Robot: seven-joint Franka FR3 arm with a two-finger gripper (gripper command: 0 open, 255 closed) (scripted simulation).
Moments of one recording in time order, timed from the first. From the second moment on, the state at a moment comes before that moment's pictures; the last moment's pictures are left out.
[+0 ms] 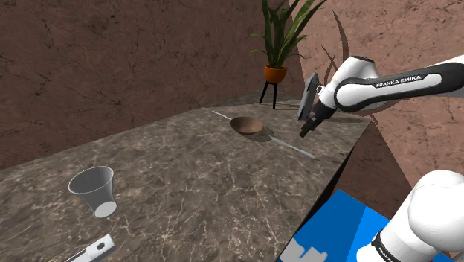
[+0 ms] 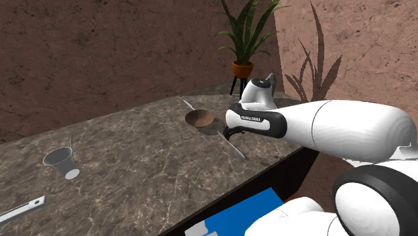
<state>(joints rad) 0.02 -0.56 -0.28 -2.64 -0.06 2.38 -0.28</state>
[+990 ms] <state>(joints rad) 0.17 -0.20 -0.45 -2.63 0.14 2.76 -0.53</state>
